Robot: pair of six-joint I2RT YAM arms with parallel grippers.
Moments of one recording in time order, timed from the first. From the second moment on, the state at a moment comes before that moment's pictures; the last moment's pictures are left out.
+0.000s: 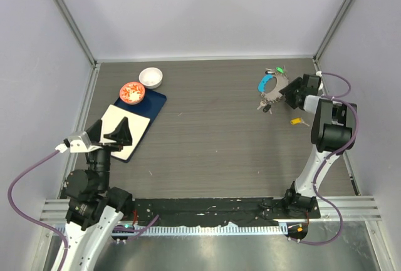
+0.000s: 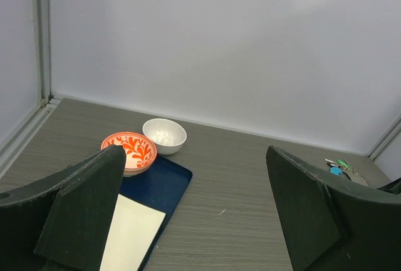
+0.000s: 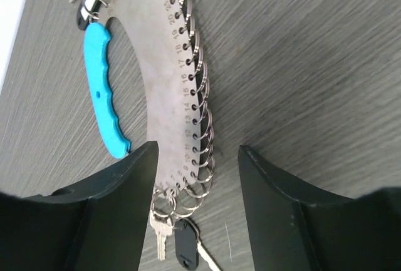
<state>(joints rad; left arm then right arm) -0.39 0.07 0.50 -0.09 -0.37 -0.18 -0.21 1.93 1.14 0.10 -0.10 0.72</state>
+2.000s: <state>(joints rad) -0.40 0.10 0.49 -0.06 -0.31 -0.18 0.59 1.32 0.47 0.24 0.08 0.92</state>
